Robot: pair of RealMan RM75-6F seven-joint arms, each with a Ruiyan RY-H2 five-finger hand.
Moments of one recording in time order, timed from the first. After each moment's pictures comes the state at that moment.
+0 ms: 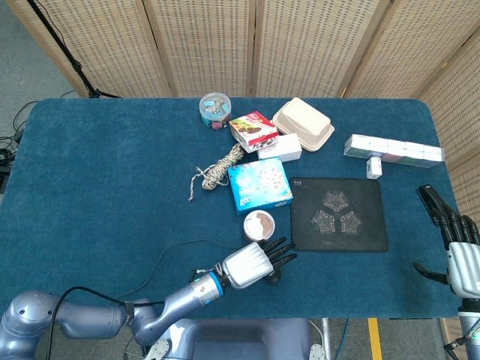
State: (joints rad) left arm -0.90 -1.86 -0.16 -1.49 1.48 0.82 0.55; right arm 0.07 -1.10 0.10 -1.59 -1.43 1.47 0.05
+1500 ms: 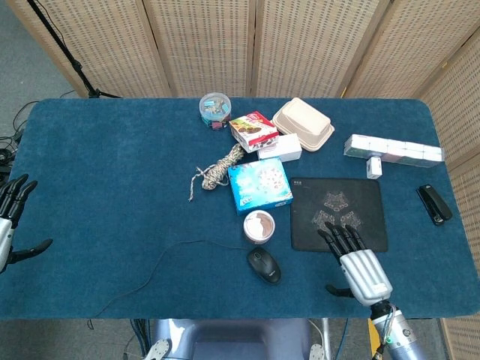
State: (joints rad) left arm -0.23 -0.97 0.01 -1.69 1.51 1.58 -0.12; right arm 0.21 -1.21 0.02 -2.00 -1.54 1.25 -0.38
